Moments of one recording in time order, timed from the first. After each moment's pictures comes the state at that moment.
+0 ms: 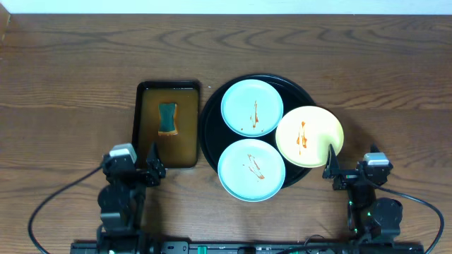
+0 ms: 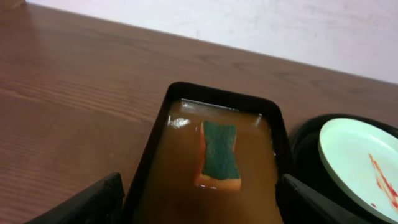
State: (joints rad) left arm 0.02 0.22 0.15 -0.22 -0.01 -0.20; right arm 0.04 0.03 0.02 -0.11 0.00 0.05
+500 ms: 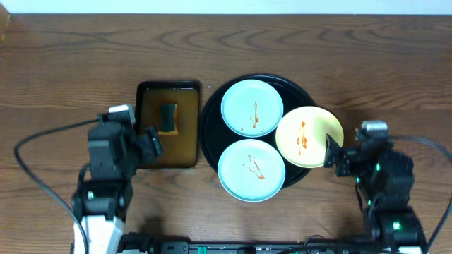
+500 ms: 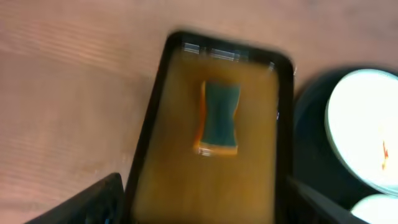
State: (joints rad) left arm 0.02 0.88 0.73 -0.61 0.02 -0.20; right arm 0.04 0.67 0.51 -0.40 -0.08 0.06
